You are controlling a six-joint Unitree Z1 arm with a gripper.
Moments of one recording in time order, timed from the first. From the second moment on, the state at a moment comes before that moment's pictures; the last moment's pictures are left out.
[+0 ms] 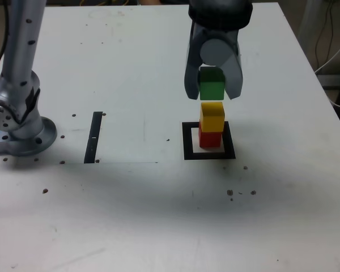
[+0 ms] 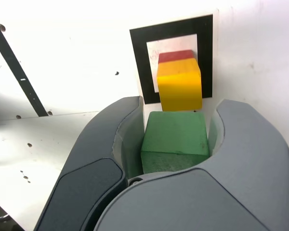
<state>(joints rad) -0.08 2.02 -1.87 1.53 0.02 0.03</state>
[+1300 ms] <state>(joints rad) -0.04 2.04 -1.75 1.39 -0.01 0.05</state>
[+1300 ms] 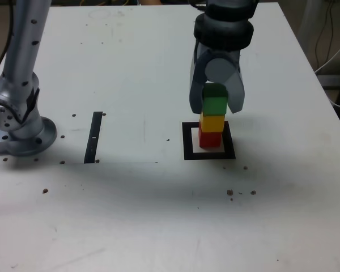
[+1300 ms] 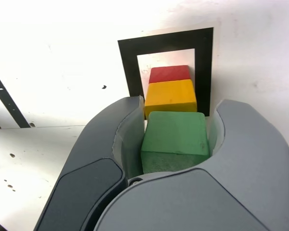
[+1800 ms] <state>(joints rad) -0.04 2.04 -1.74 1.36 -0.01 0.05</state>
